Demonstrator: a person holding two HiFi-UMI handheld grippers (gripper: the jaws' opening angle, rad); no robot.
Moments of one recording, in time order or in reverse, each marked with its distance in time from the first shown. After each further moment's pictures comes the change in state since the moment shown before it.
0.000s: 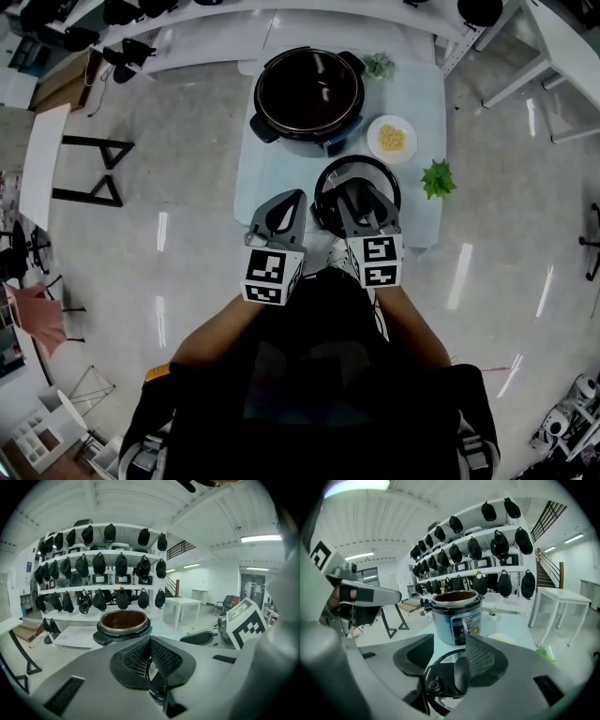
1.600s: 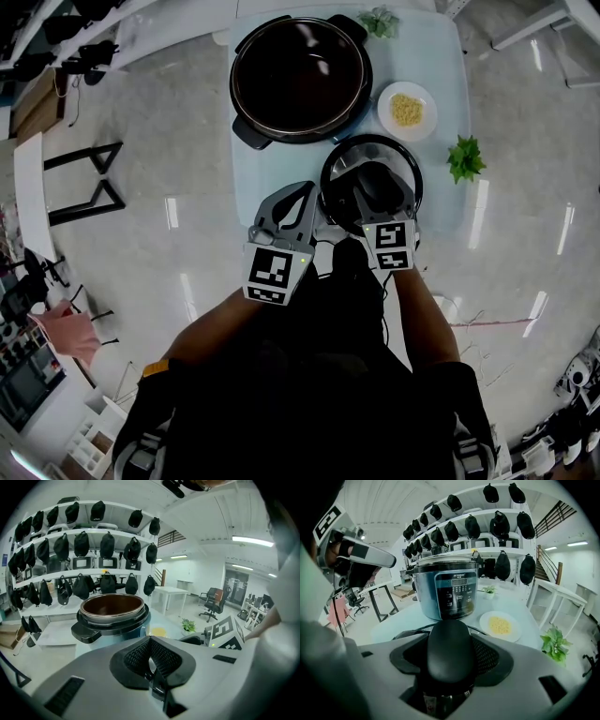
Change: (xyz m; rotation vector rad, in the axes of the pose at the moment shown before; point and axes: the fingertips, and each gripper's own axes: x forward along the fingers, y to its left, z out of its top) left arm 0.071 0.023 -0.034 0.077 0.132 -0.204; right arm 0.082 -0.032 -0.082 -0.013 0.161 -0.075
